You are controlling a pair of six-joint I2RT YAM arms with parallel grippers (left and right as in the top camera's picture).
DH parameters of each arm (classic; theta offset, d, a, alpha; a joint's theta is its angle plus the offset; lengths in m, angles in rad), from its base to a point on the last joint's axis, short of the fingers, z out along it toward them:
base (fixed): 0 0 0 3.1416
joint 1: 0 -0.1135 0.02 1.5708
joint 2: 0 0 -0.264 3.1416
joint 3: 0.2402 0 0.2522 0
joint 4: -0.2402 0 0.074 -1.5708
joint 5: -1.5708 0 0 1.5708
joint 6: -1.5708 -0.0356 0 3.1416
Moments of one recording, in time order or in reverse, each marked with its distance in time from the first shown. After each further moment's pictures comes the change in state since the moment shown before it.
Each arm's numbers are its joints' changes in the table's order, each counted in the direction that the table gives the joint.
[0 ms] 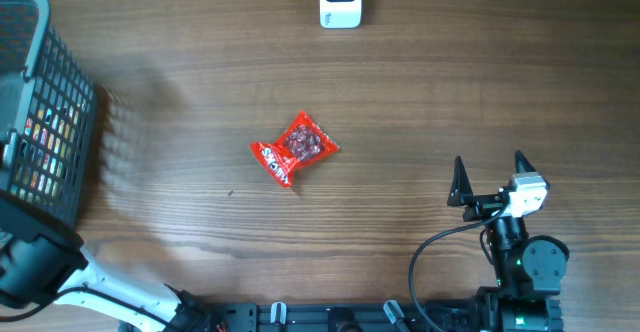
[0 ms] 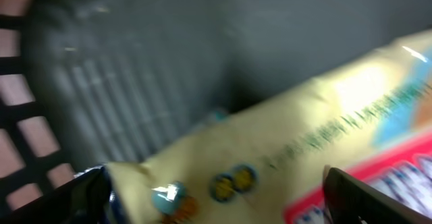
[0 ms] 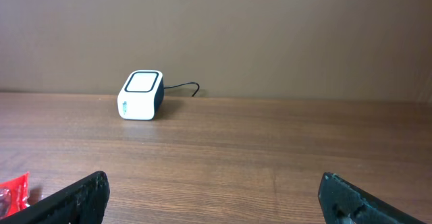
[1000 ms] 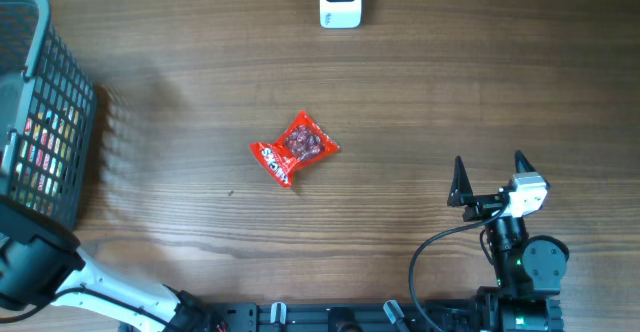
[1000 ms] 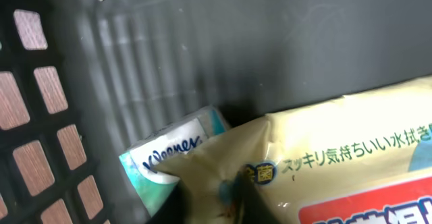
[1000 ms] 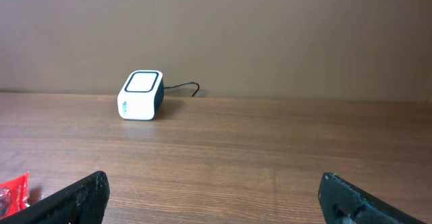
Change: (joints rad) left arm -0.027 0.008 0.003 -0.055 -0.021 0.173; right arm 0.000 0.000 0.000 0.000 0.000 0.000
